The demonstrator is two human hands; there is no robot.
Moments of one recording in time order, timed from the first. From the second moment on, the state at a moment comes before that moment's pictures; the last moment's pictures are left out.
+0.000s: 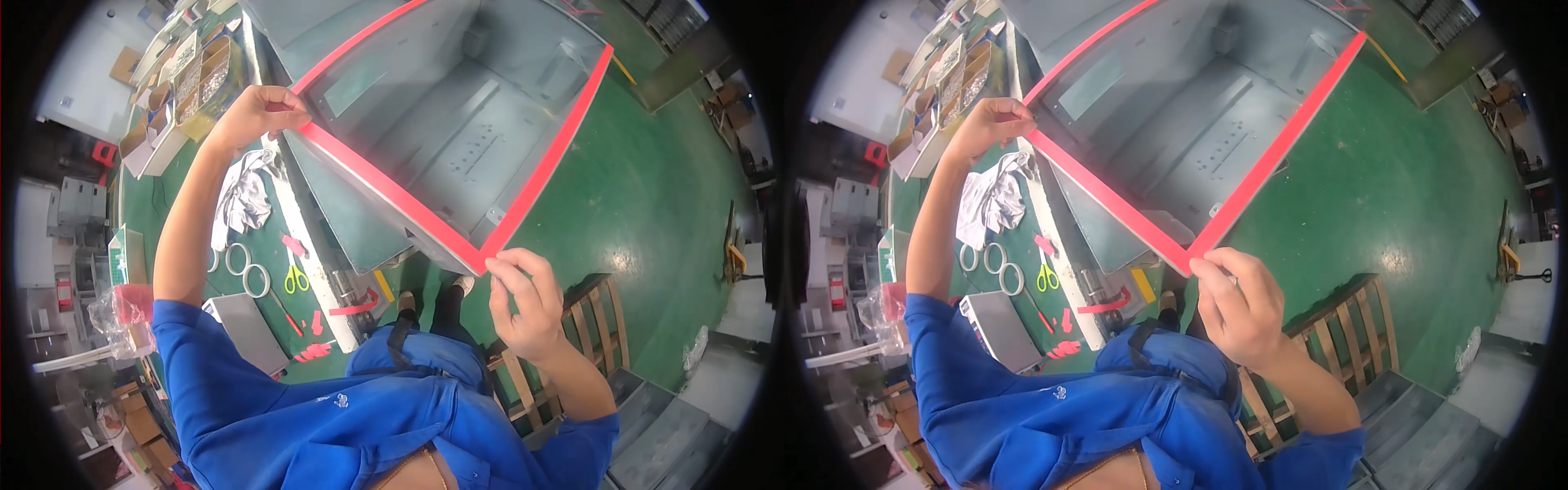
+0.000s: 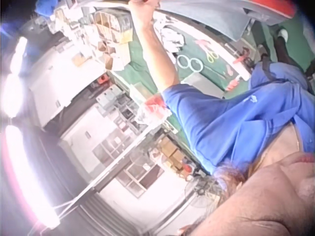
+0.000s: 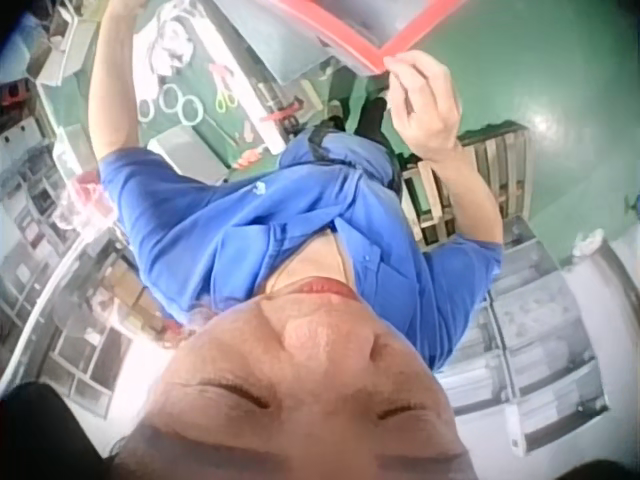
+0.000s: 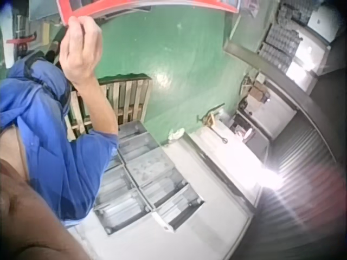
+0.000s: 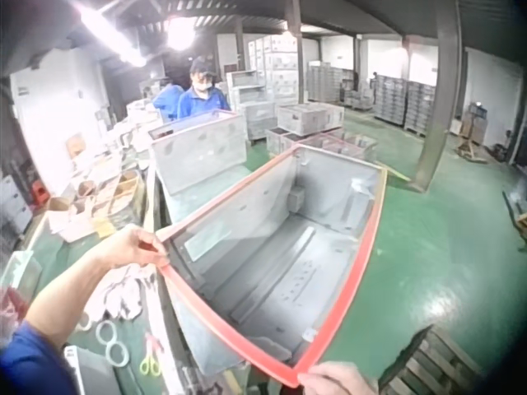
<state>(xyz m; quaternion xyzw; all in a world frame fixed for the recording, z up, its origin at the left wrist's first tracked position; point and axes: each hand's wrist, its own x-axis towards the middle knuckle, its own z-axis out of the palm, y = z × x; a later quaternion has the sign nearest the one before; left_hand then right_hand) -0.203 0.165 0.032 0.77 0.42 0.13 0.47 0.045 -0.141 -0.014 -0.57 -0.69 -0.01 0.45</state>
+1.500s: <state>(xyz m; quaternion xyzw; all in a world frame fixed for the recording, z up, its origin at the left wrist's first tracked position) -0.205 0.164 0.027 0.77 0.38 0.16 0.48 0.045 -0.113 0.039 -0.68 -0.49 0.38 0.39</state>
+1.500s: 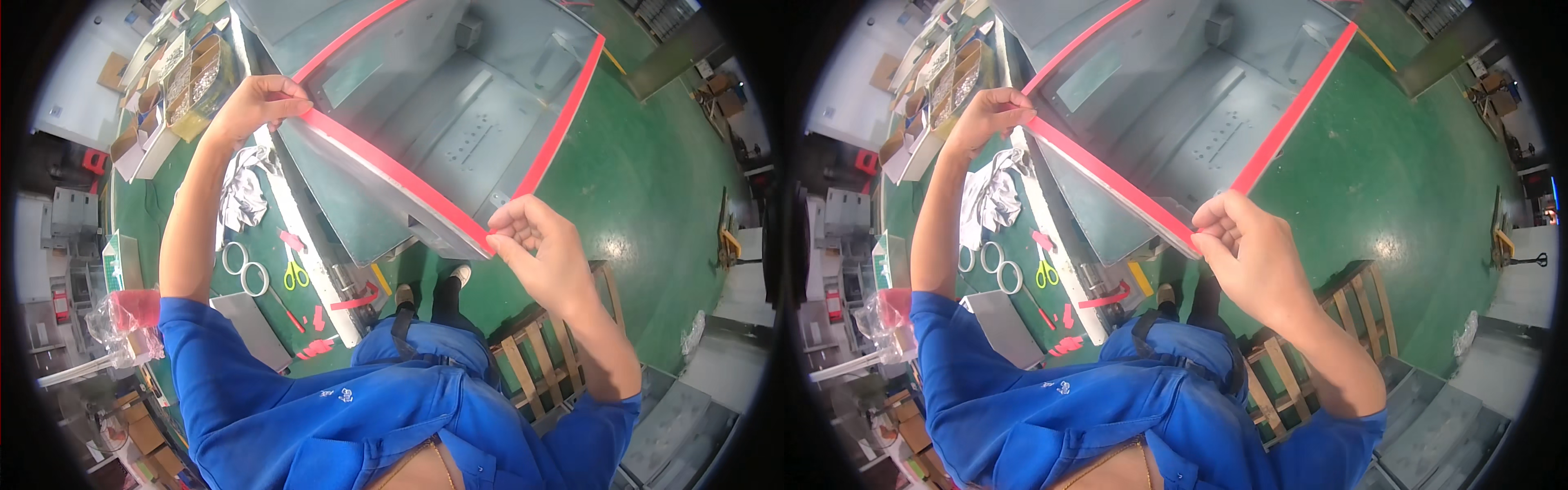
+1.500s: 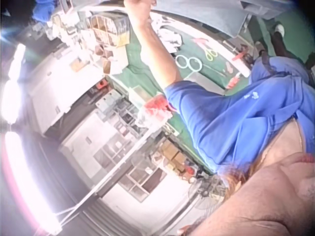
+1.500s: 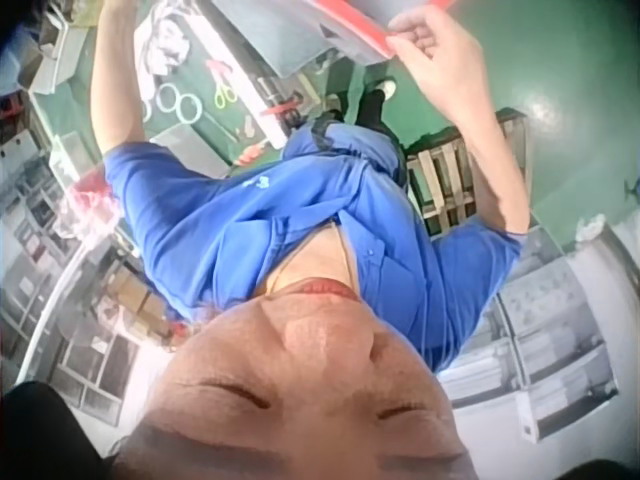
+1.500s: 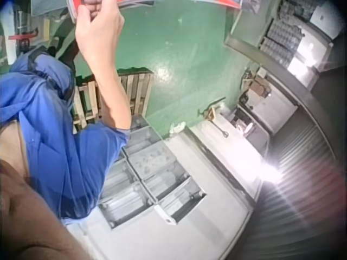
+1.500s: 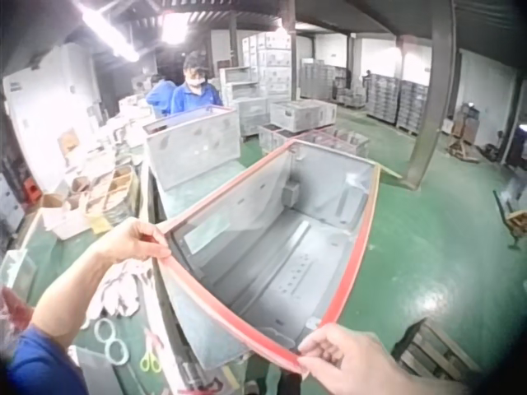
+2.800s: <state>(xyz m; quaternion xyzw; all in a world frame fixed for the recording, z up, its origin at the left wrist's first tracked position) -0.202 0.161 0.028 0.78 0.39 0.17 0.47 0.043 -0.112 0.037 -0.70 -0.49 0.37 0.36</state>
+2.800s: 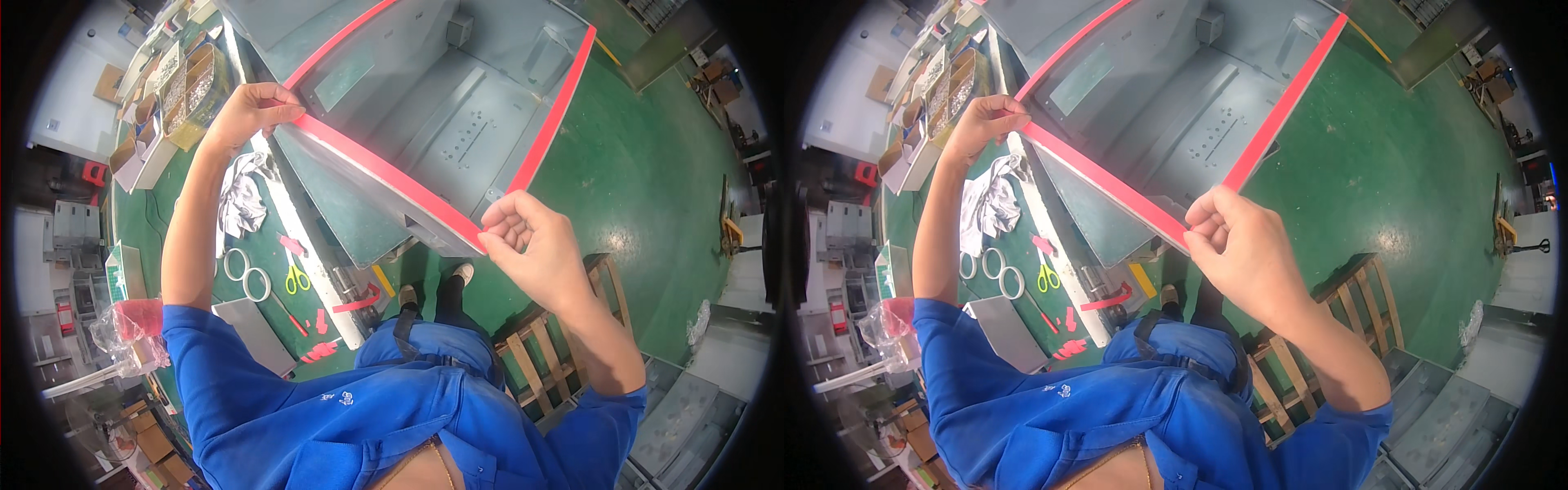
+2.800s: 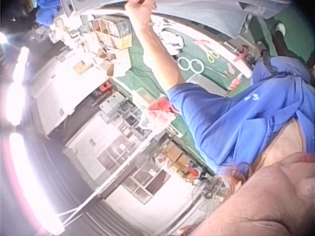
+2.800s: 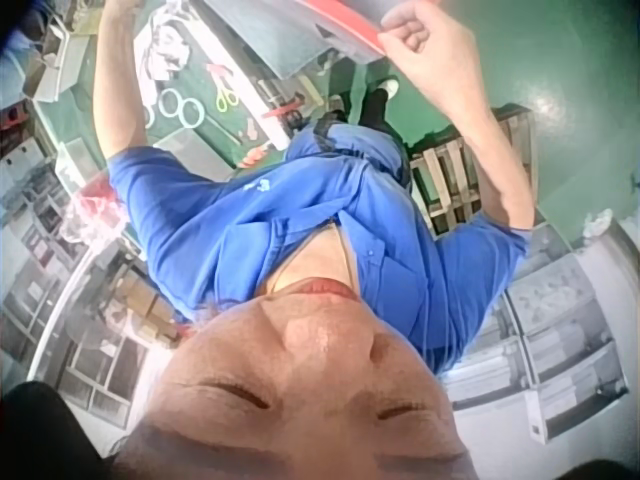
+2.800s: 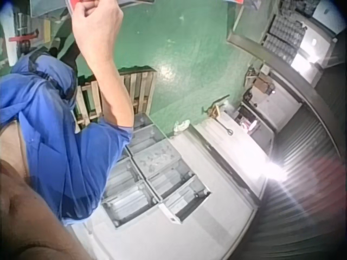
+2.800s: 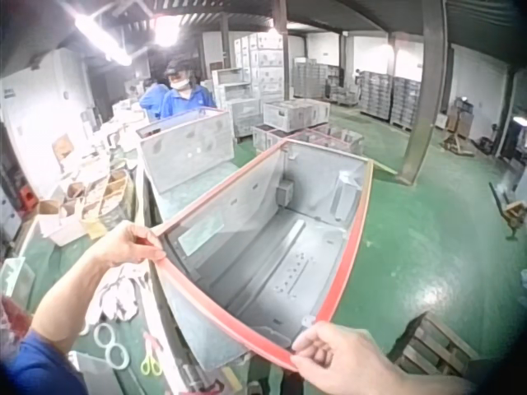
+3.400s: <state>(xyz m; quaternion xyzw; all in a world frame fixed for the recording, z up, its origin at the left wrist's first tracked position) -0.202 0.164 0.027 0.77 0.41 0.16 0.47 0.045 -0.140 -0.005 -0.59 -0.67 0.00 0.45</state>
